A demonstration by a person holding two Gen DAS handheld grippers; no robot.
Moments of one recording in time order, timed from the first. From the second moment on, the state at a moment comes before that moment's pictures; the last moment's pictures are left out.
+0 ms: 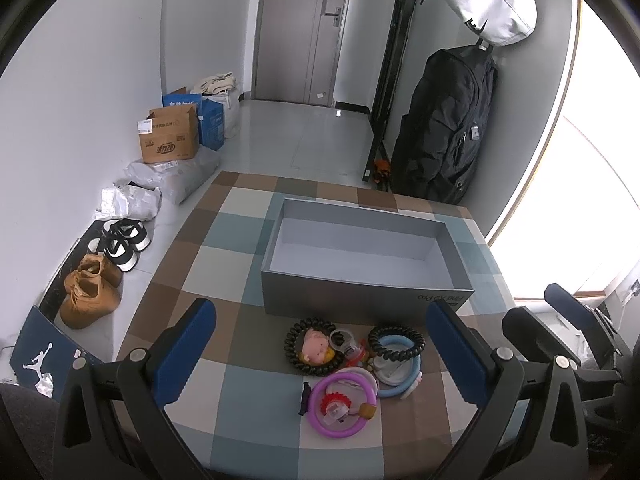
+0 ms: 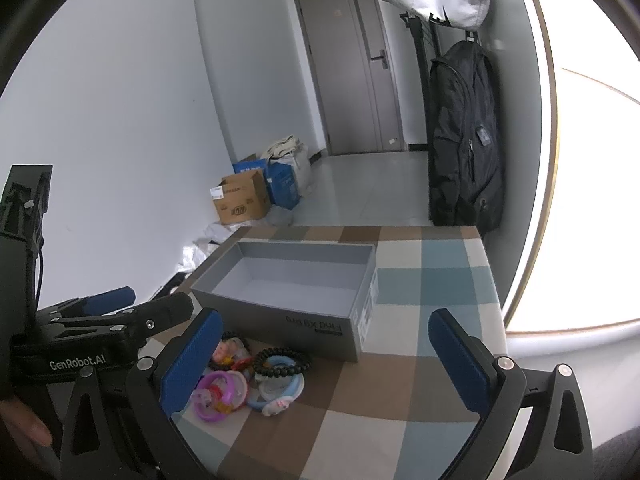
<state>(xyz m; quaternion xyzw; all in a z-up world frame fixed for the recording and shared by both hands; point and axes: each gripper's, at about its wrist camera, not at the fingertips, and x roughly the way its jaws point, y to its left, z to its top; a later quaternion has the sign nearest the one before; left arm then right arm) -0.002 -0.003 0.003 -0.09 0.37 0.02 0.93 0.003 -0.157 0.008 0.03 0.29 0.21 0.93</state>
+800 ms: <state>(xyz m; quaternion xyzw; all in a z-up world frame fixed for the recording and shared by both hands) -0.002 0.000 0.001 -0.09 0.37 0.01 0.92 0.005 -0.158 0.006 0.03 0.29 0.21 0.93</state>
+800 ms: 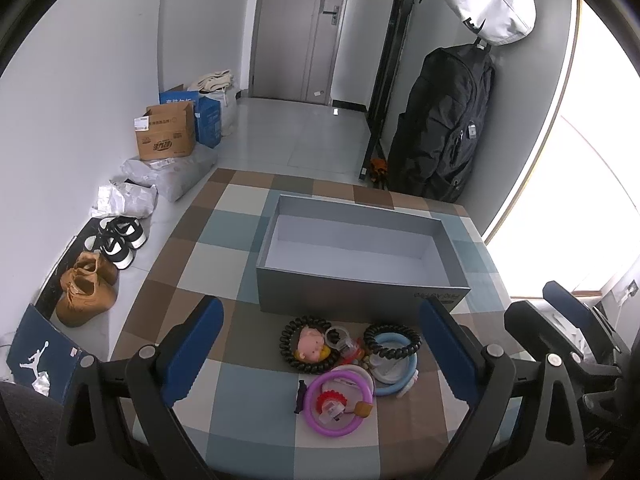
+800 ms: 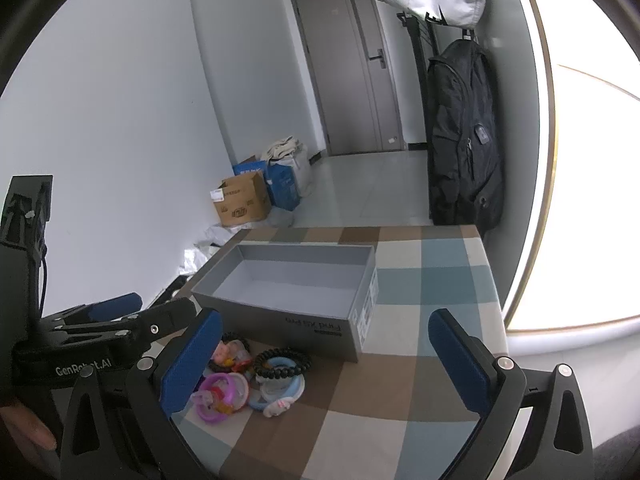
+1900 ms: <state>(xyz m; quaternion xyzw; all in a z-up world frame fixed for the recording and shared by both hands) -0.004 0.024 -0.011 -0.15 0.39 0.00 0.91 0.019 -0.158 -0.007 0.05 0.35 0.21 0.91</state>
